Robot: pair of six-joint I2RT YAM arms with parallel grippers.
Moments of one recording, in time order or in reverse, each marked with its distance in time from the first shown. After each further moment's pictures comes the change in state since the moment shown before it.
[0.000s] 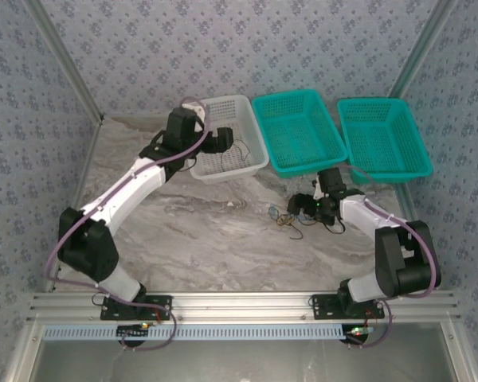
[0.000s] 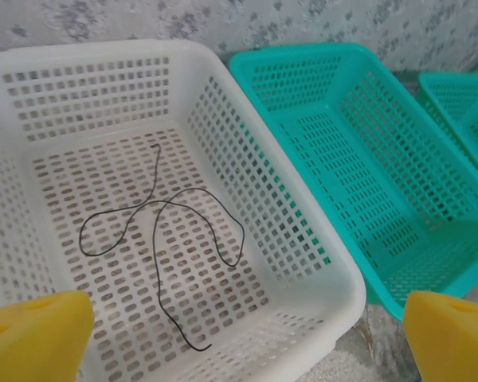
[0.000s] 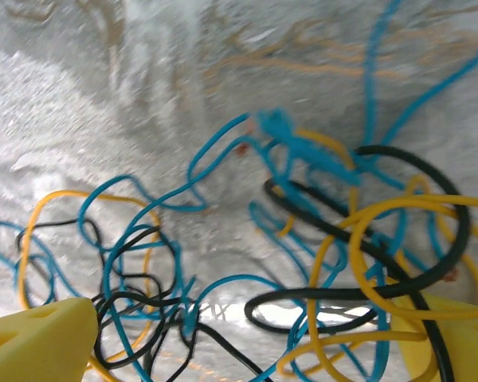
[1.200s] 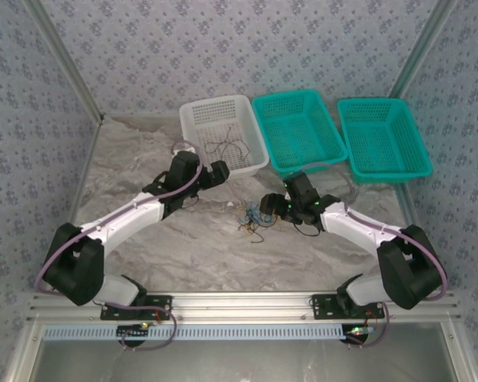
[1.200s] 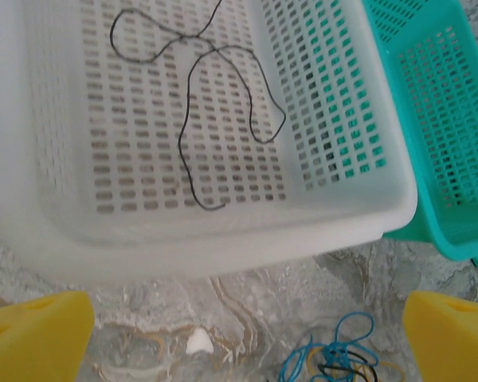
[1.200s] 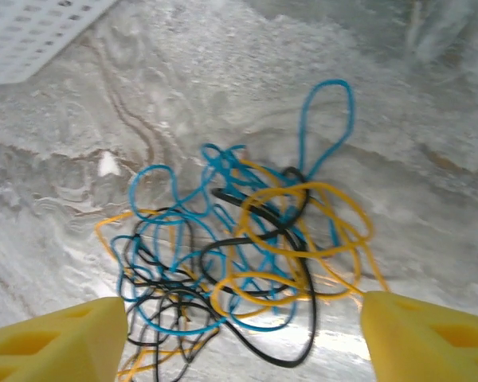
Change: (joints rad) left arm -0.090 -0.163 -0.455 0.171 -0.079 -0.412; right arm 0.341 -0.055 0.008 0.145 0.112 0.339
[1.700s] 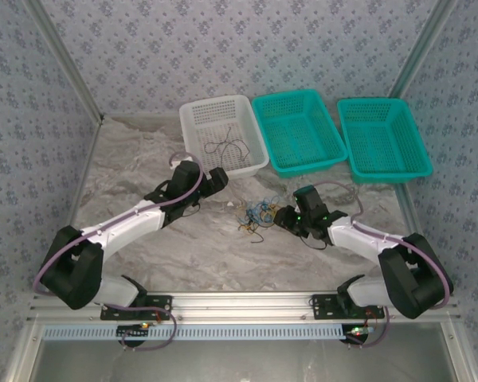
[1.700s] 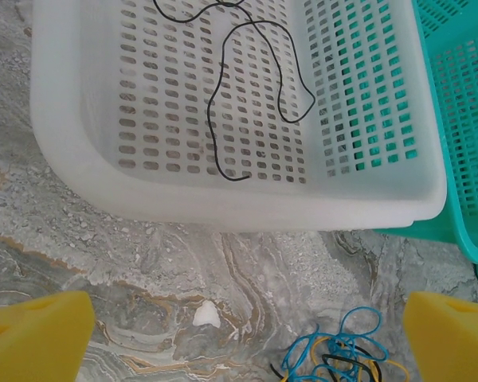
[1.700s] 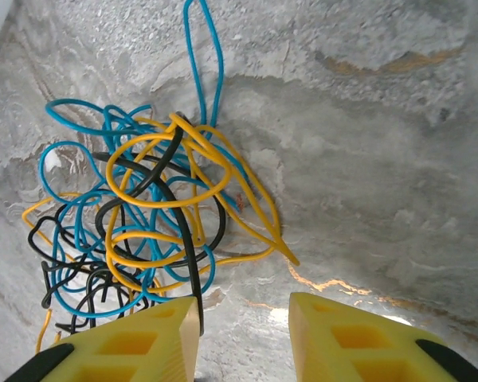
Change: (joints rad) left arm -0.031 -0.020 -0.070 0.024 -0.051 -0.121; right arm -0.053 -0.068 -0.209 0.167 -0.076 0.129
